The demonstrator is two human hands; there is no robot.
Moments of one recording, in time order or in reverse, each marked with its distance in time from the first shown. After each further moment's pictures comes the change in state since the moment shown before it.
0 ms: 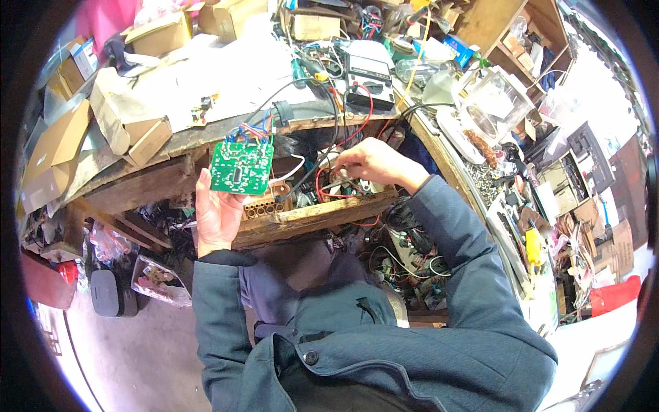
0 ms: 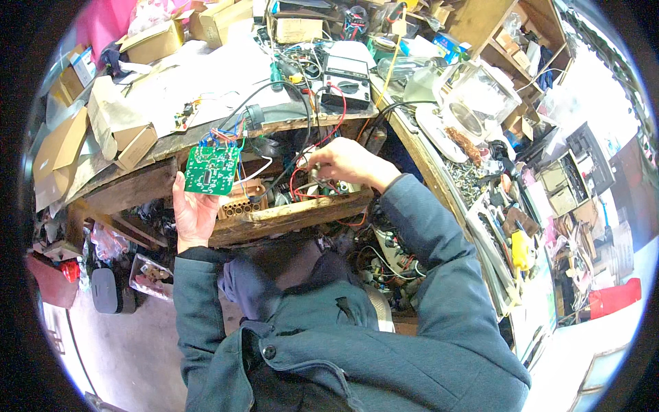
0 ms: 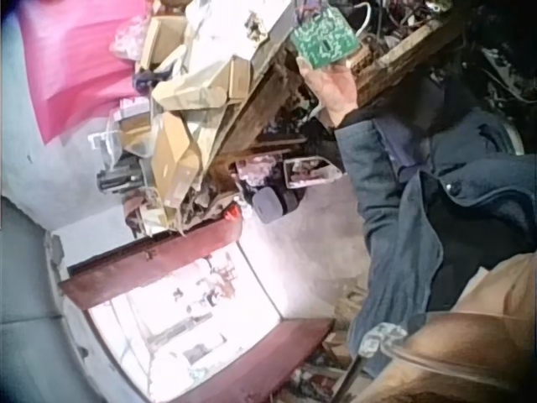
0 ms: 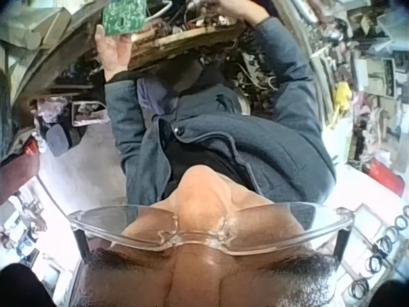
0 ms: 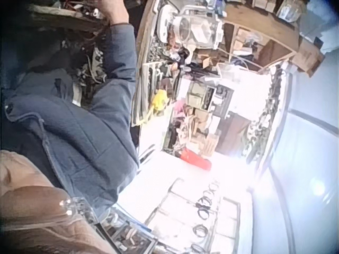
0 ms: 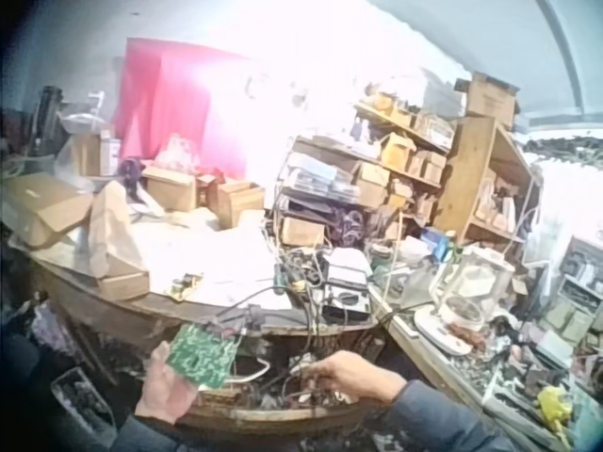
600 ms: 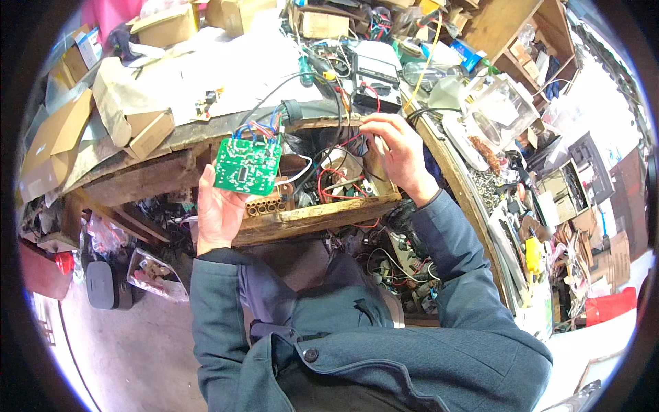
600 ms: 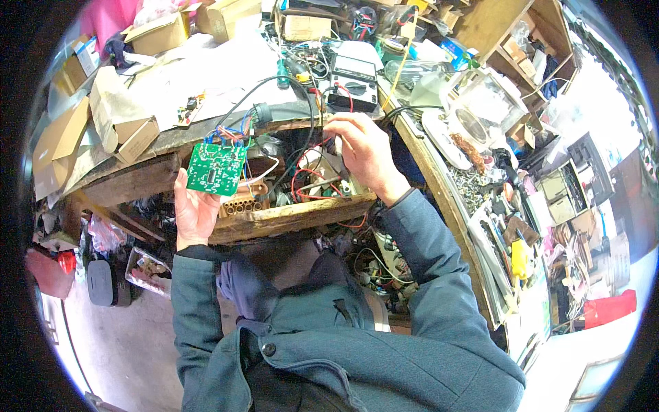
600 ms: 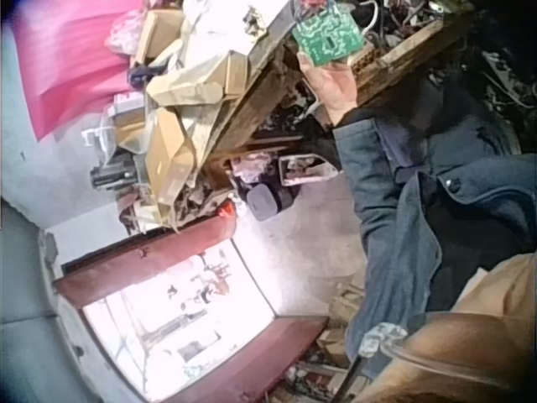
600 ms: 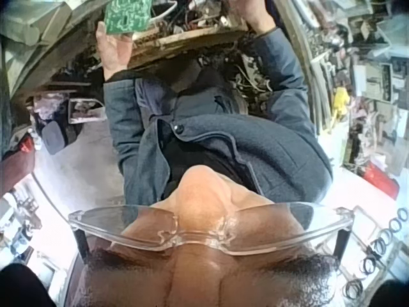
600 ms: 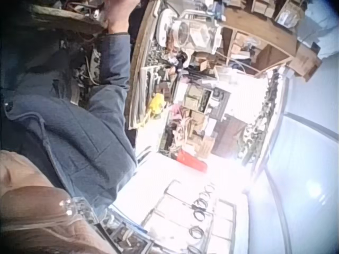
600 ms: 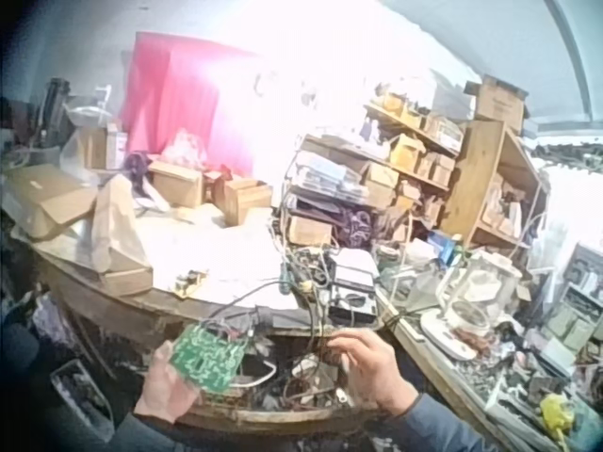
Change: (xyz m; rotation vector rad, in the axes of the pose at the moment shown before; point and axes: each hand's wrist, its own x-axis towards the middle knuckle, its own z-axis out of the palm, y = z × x) left_hand -0.004 0.003 -0.002 0.027 -0.014 0.001; right_hand -0.010 -0.029 -0.014 -0.250 0.815 -0.154
